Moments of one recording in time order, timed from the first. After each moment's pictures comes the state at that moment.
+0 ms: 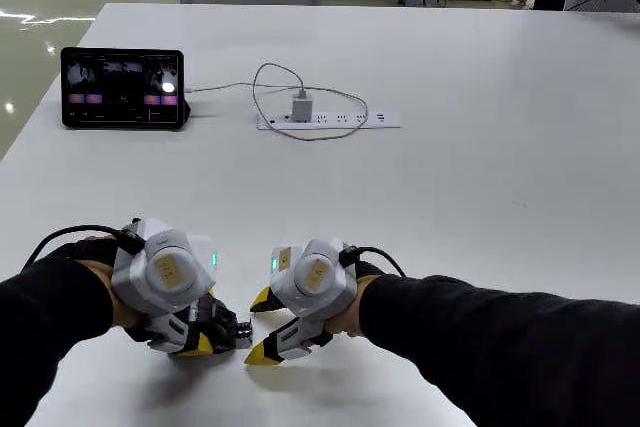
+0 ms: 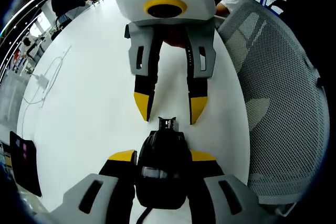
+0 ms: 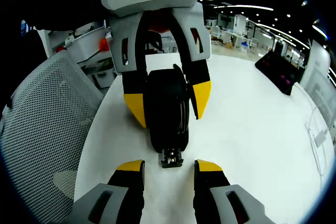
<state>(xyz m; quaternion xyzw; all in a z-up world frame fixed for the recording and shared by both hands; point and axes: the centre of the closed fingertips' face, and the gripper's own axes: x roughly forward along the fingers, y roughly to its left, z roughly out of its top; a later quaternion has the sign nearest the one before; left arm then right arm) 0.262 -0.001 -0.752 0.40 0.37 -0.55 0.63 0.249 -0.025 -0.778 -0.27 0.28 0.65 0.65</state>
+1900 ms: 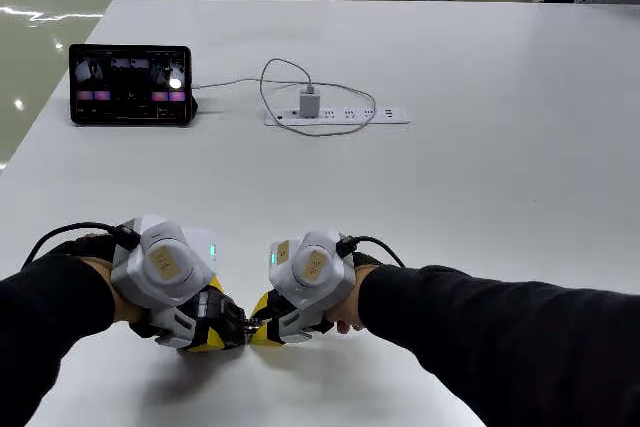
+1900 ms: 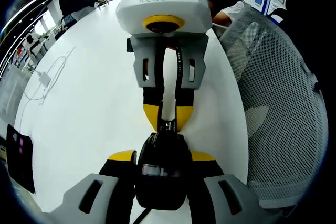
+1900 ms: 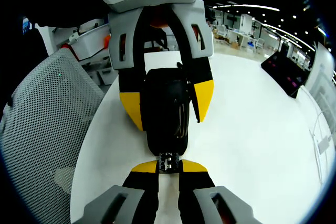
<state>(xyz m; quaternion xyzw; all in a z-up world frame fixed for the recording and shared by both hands) 0.263 -0.002 -0.750 0.37 0.36 -0.56 0.65 0.252 -0.020 -0.780 -0.28 0.29 0.67 0.63</state>
